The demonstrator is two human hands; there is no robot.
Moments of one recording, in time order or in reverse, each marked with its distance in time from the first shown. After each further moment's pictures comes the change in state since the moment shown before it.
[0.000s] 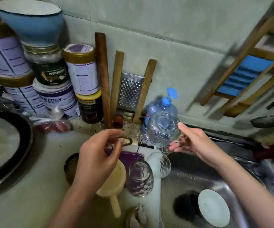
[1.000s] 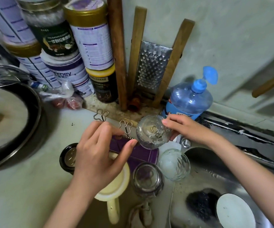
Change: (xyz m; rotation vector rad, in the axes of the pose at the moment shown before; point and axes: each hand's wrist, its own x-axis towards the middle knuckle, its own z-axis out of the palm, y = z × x) left_hand 0.003 -0.025 0.032 0.354 0.189 0.179; right_hand 0.120 0.041 0.020 -0.348 -0.536 -0.087
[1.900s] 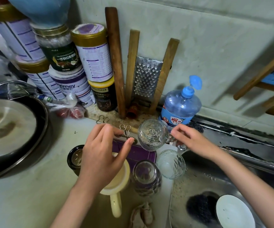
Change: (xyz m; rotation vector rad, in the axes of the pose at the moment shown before) left_hand -0.002 0.006 -0.008 0.037 -0.077 -0.012; right_hand -0.047 0.023 0.002 -0.123 0.208 0.014
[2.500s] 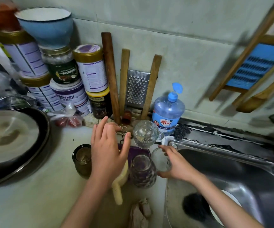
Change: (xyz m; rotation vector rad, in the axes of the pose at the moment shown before) left_hand -0.011 0.015 0.005 -0.018 -0.045 -0.184; right_hand -0.048 0.031 0.064 -0.371 0.040 0.053
